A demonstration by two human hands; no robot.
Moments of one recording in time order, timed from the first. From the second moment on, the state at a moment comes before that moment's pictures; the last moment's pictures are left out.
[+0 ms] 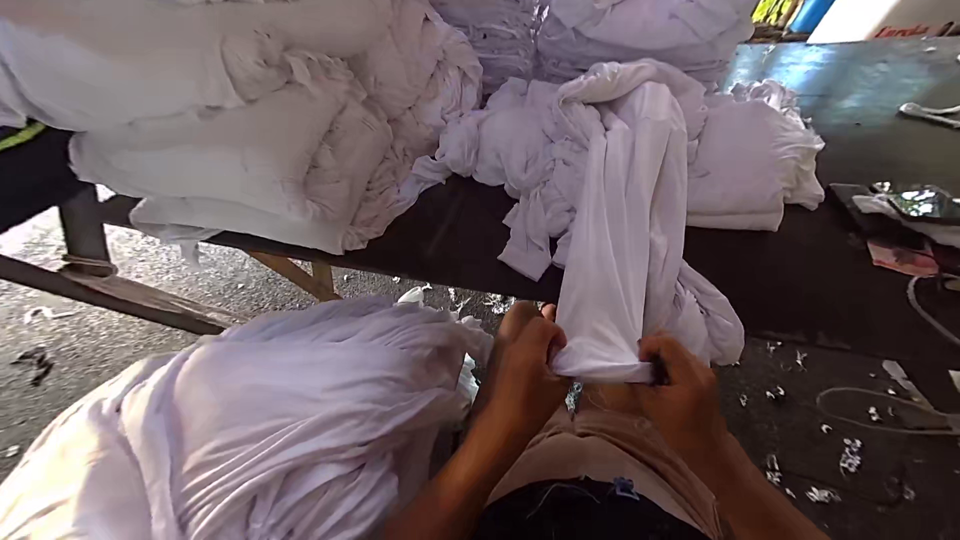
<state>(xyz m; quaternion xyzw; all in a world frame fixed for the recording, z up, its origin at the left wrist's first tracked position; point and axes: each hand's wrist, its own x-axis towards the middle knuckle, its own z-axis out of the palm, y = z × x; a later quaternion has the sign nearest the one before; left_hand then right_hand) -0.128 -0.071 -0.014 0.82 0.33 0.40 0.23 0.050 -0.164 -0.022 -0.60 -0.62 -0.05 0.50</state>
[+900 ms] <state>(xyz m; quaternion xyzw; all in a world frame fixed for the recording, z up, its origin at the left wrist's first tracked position) -0.150 -0.132 -0.013 0.58 0.06 0.45 0.67 0.033 -0.218 -0.004 -0.57 -0.66 0.10 0.48</state>
